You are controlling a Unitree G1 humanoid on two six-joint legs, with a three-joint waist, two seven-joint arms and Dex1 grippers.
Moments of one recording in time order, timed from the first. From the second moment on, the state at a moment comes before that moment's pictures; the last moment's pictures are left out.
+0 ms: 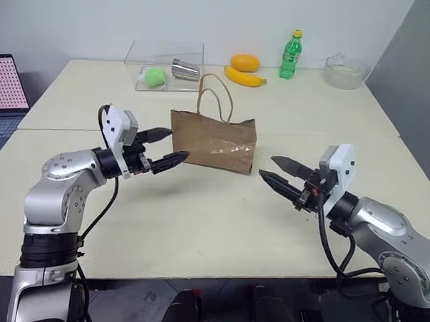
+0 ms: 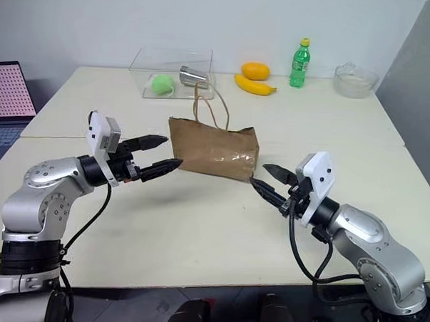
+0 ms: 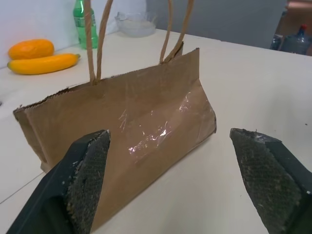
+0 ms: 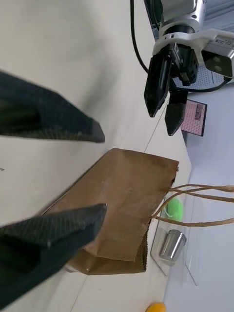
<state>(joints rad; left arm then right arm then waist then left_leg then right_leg) -0.43 0.64 0.23 -0.10 -0.47 0.52 -0.97 -0.25 -0.56 -0.02 -0.68 0.72 0.67 0.41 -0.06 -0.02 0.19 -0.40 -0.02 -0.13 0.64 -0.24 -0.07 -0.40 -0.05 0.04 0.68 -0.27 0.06</state>
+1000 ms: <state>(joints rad) 0.06 0.53 0.25 -0.44 -0.51 0.36 -0.77 -1.13 -0.40 0.34 0.60 0.04 0.20 1.05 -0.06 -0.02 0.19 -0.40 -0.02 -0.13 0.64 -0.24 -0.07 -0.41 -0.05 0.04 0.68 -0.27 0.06</state>
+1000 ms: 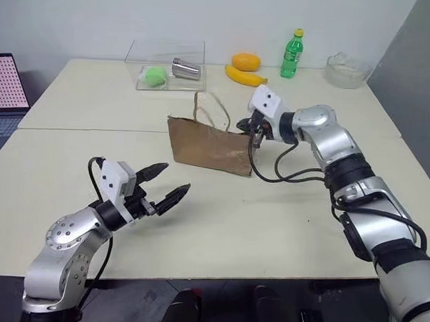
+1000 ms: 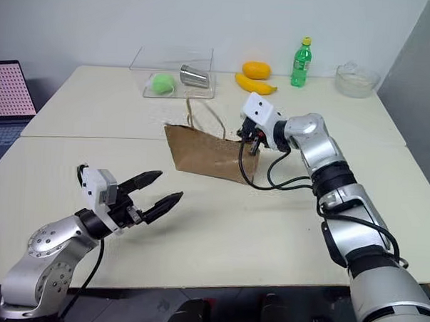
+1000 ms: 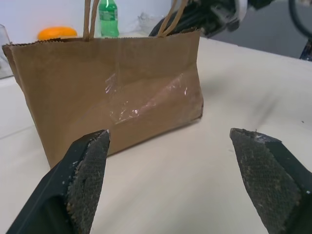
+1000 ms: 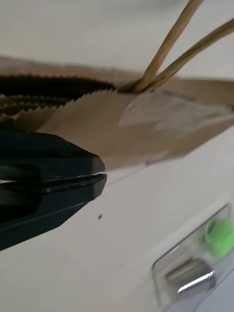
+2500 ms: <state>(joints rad) -0.17 0.78 0.04 0.20 -0.20 -0.53 -1.26 -0.22 -0.58 0.18 -0.70 0.38 0.84 0.80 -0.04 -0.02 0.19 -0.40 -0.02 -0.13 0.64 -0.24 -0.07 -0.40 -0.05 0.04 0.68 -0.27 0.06</state>
